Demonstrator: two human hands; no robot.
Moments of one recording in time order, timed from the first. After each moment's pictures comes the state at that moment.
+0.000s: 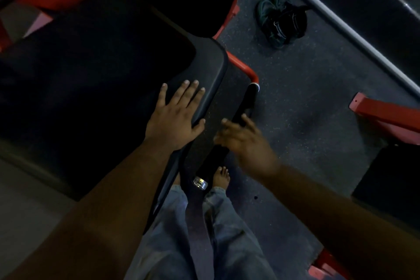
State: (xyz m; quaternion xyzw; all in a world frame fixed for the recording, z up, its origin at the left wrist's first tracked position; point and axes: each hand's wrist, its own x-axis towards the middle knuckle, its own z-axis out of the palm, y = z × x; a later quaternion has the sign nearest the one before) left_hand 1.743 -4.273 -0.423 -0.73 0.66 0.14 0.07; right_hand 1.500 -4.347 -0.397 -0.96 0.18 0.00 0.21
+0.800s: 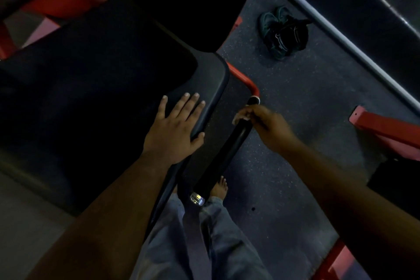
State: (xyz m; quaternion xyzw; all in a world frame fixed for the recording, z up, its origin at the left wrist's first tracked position) left_hand 1.743 -4.273 -0.423 -0.73 0.66 0.14 0.06; right_hand 1.504 -4.446 -0.401 -0.81 0.36 0.06 0.45
